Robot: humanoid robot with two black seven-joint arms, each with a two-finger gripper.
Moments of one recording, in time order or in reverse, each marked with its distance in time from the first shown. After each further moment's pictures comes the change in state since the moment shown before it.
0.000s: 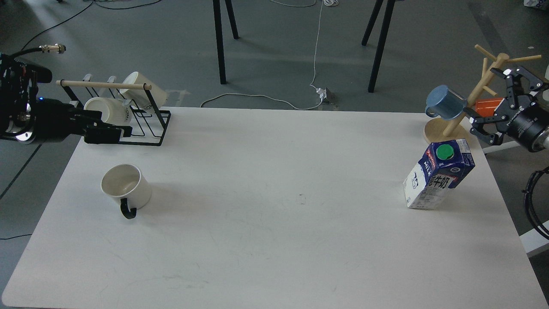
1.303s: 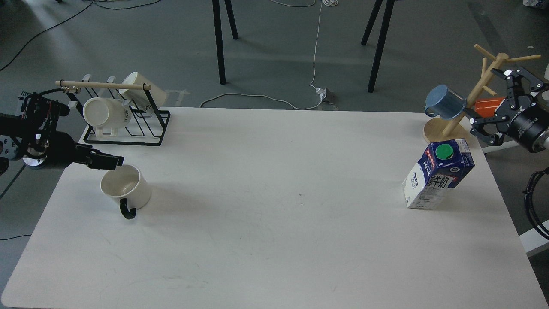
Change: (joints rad) left arm 0.044 -0.194 0.104 0.330 0.014 0.000 0.000; right arm -0.003 -0.001 0.000 -0.001 0.000 0.000 0.001
